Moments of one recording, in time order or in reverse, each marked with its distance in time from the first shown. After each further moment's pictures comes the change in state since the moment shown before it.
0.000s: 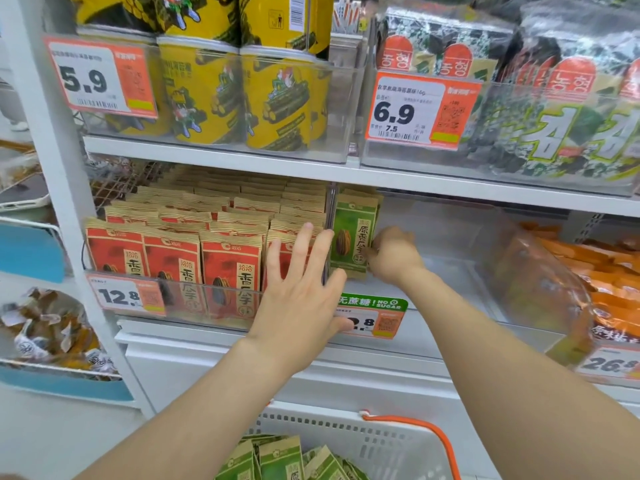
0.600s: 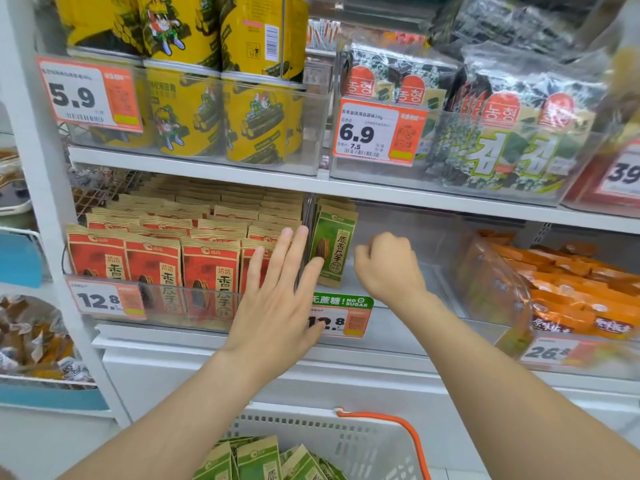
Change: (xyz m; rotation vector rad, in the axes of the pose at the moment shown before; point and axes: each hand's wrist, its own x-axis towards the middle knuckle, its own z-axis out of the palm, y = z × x) left_hand -0.013 0.006 -0.010 -0.107 0.077 -0.003; right_hand -0.086 -0.013 -0.055 0.063 0.231 -0.040
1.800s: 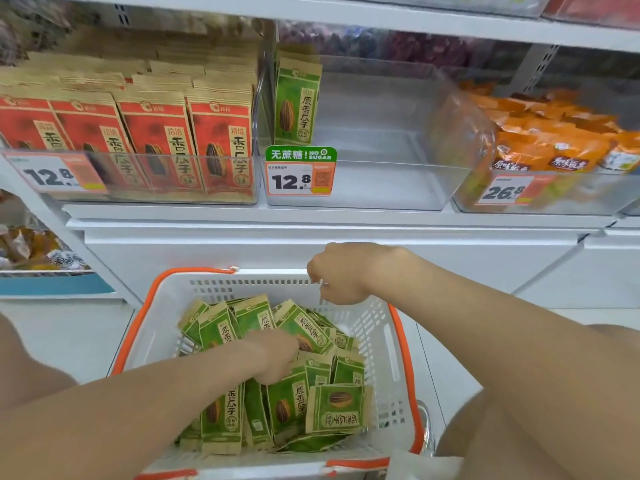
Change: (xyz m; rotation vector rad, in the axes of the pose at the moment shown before) left_hand -0.179 0.085 0.096 -0.174 -1.381 0.207; right_hand -0.158 0.038 0.027 -0.605 -1.004 -0.424
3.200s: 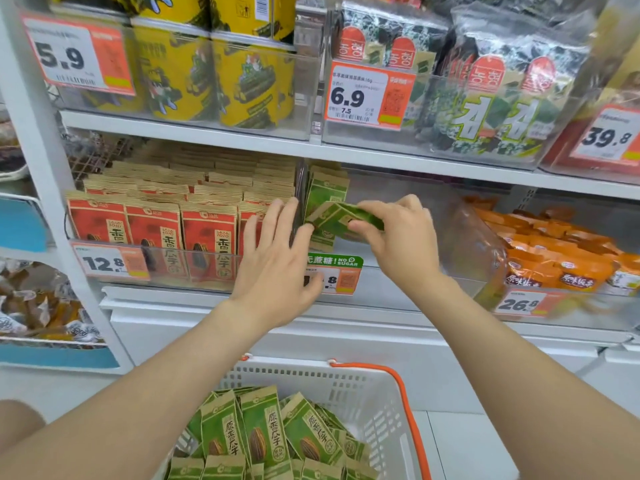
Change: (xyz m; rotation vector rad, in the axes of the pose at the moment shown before) left_hand -0.086 -0.061 -0.196 0.073 1.328 -0.221; right_hand 0.017 0.082 -0.107 0.231 1.306 0.226
